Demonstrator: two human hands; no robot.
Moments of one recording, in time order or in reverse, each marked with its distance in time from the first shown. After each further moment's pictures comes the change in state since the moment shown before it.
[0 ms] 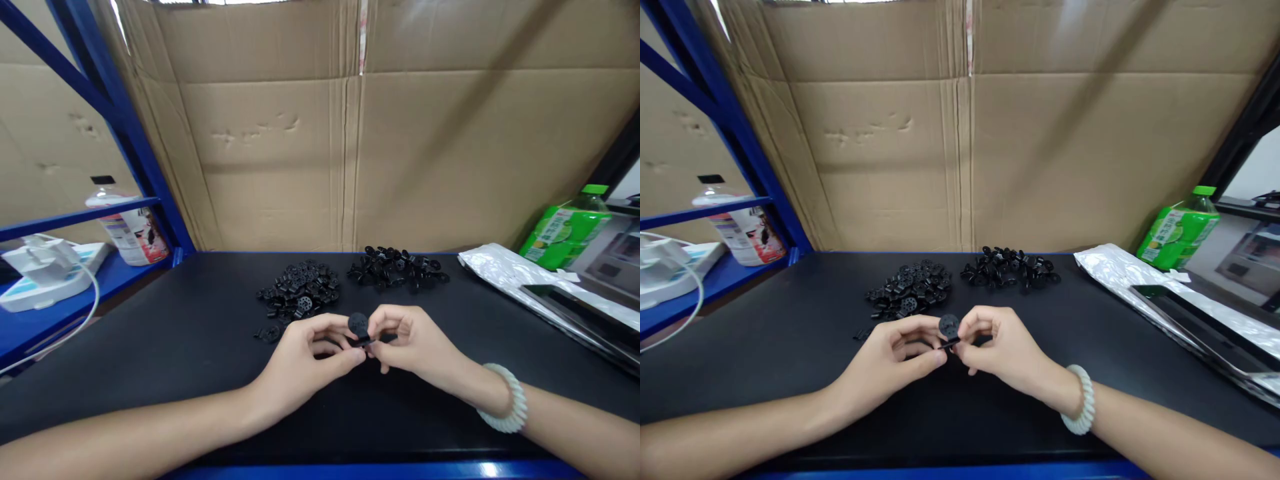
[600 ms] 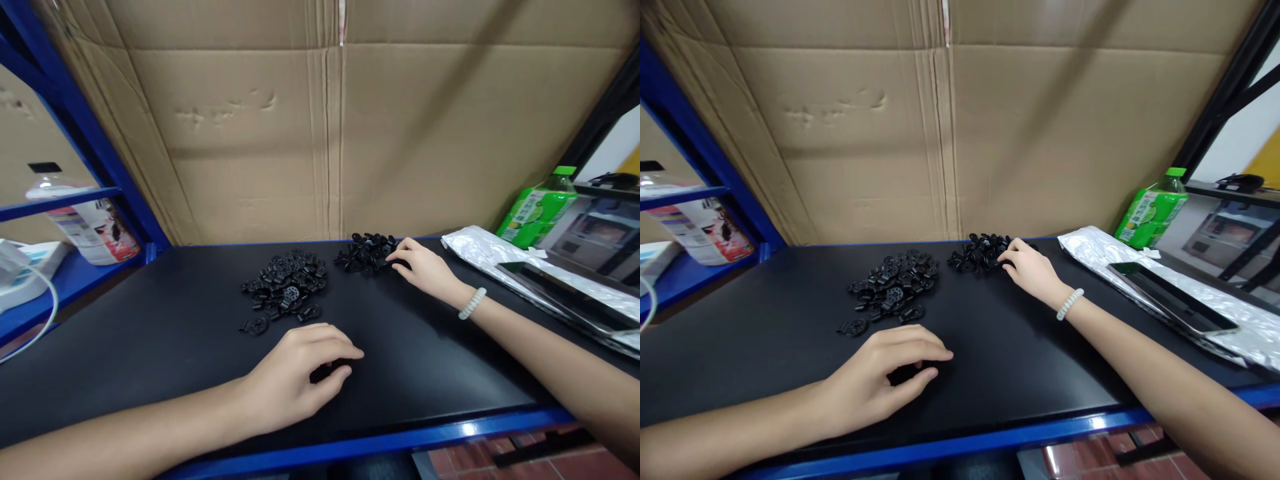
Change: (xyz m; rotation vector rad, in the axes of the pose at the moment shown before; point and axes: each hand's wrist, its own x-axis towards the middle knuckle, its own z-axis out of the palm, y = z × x) left_hand -0.006 0.000 -0.004 0.573 -0.279 0.507; right_hand 0.038 0.014 -0.119 -1.252 0.390 -0.238
